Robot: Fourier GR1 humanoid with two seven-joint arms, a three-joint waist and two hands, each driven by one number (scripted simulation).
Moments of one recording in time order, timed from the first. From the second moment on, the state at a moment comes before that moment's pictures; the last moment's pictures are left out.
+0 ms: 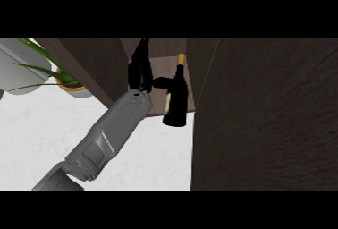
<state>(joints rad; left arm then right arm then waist) -1.06 0.00 -0.33 -0.30 -0.14 0.86 0.00 0.41 -0.19 0.08 -2.36 -0.41 0.44 0.12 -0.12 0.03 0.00</state>
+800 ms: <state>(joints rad) -0.96 0.00 -0.24 -0.50 0.17 0.87 -0.33 0.43 -0.18 0.13 -2.37 -0.41 0.40 0.13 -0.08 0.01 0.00</state>
